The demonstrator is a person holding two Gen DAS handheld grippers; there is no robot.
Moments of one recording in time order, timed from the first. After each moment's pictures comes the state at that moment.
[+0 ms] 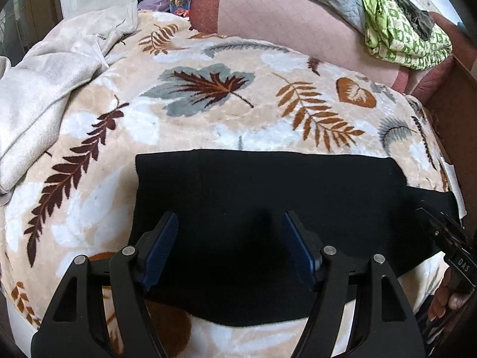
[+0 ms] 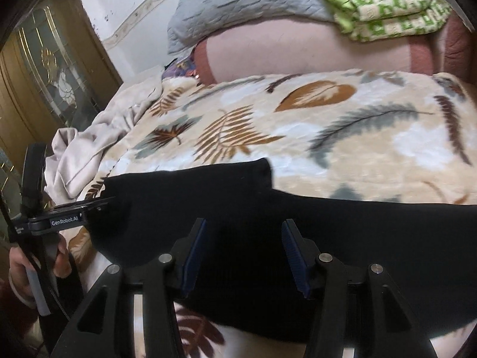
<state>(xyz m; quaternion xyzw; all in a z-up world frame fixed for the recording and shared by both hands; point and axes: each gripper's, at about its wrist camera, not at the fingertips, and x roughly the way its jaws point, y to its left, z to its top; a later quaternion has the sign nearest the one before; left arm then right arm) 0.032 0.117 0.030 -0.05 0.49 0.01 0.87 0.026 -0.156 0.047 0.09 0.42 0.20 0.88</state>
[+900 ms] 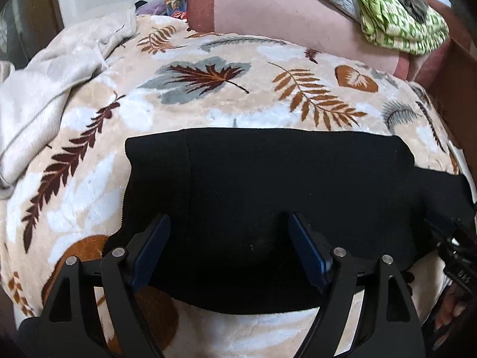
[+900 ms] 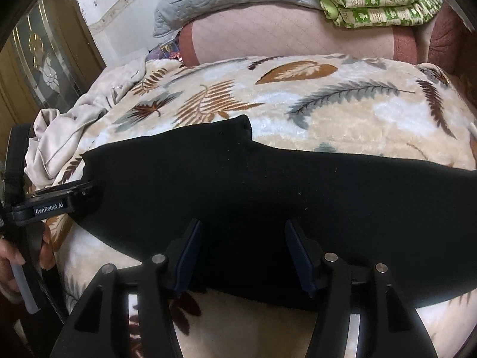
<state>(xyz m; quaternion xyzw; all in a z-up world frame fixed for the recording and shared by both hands) 0.014 0.098 0.020 -0.02 0.48 0.02 0.88 -0.001 -0.164 0.026 0.05 0.45 0.15 0.88</state>
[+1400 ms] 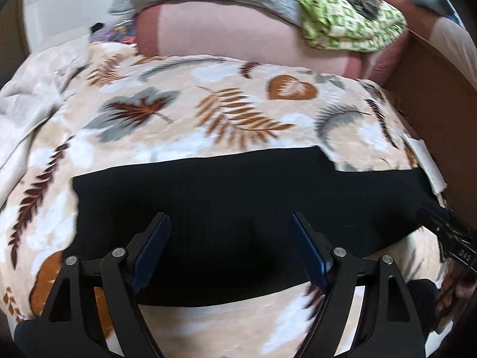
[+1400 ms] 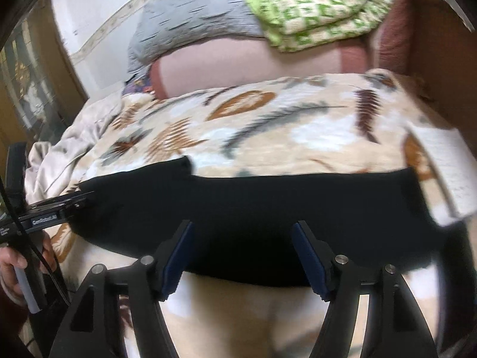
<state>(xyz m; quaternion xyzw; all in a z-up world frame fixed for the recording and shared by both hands) 0.012 0.030 0.061 -0.02 0.46 -0.08 0.88 -0.037 -0.258 0.077 0.08 0.42 0.09 0.90</state>
